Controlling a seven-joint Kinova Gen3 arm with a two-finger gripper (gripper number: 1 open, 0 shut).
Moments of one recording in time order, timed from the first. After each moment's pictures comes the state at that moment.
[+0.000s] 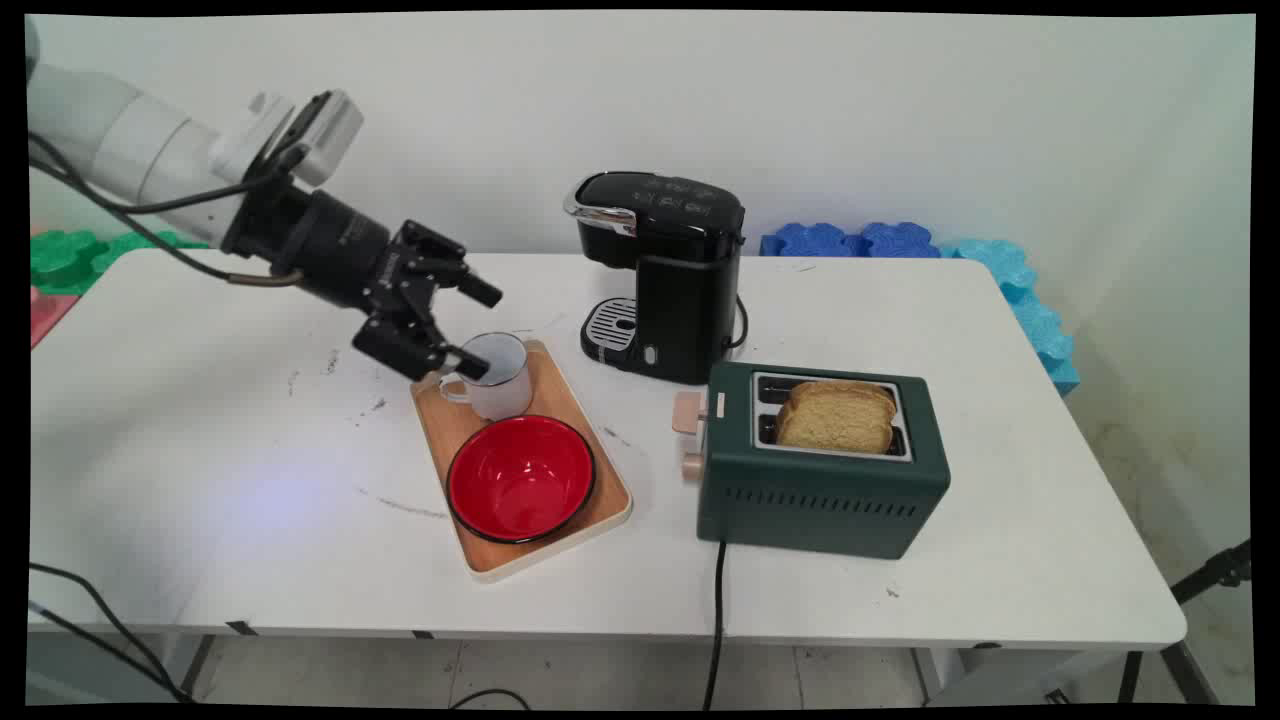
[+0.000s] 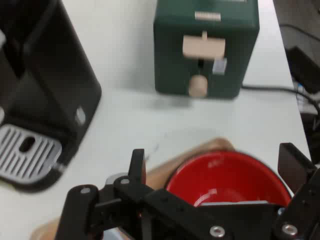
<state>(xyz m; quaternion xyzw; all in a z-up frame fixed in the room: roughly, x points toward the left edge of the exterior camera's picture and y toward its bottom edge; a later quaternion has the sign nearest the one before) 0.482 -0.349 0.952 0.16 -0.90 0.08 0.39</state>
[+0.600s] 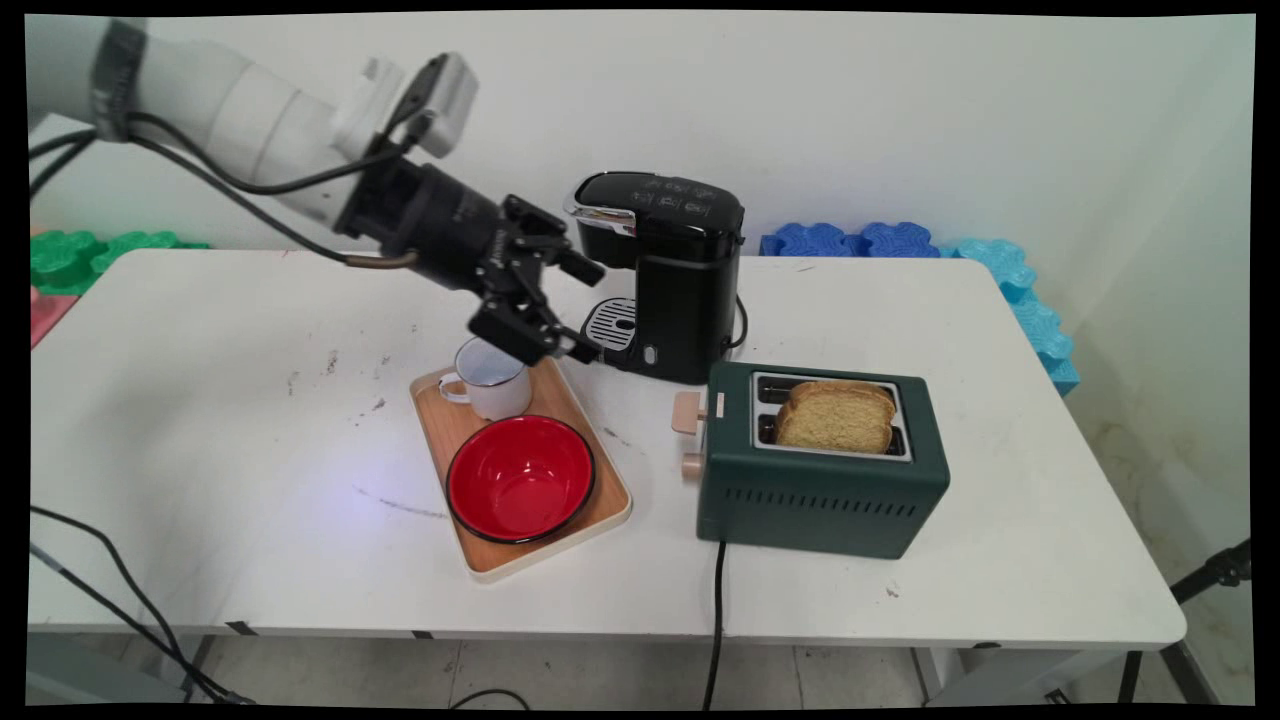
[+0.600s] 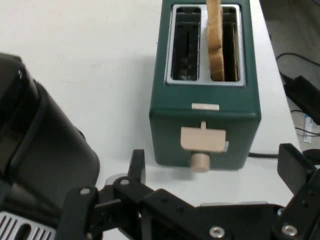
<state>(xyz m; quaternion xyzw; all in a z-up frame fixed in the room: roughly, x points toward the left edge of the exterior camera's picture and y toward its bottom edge) 0.394 -0.371 0.972 0.14 -0.90 0.10 0.41</state>
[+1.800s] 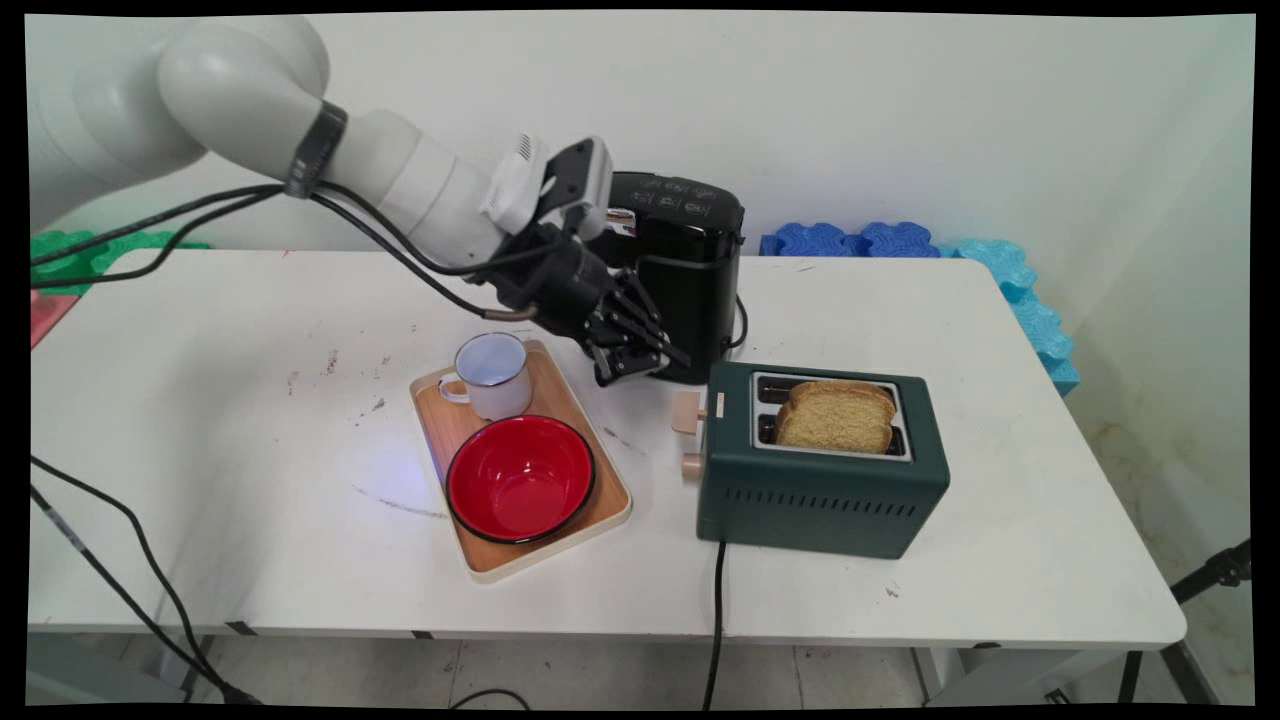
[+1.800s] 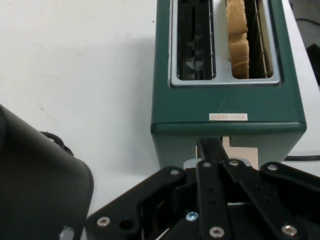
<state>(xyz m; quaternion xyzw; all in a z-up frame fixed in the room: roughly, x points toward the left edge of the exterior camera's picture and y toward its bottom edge) 0.324 -0.407 0.922 0.12 -0.92 0.10 0.36</state>
